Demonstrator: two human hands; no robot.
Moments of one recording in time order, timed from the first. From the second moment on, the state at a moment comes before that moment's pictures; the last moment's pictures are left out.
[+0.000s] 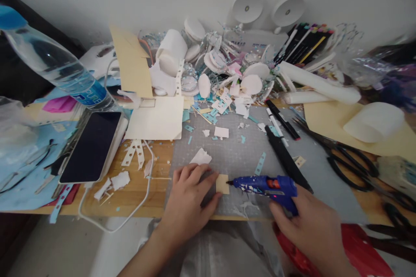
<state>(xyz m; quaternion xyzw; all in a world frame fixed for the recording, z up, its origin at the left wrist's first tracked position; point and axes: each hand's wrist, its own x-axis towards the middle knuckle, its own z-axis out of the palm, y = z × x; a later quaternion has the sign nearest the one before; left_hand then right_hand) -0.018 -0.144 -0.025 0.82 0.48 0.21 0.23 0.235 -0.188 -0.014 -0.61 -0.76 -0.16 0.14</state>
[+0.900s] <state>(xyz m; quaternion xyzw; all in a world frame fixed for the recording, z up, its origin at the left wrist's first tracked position) -0.020 -0.141 -0.019 0.82 0.47 0.21 0.25 0.230 -0.183 -0.007 -0.57 -0.80 -0.11 0.16</state>
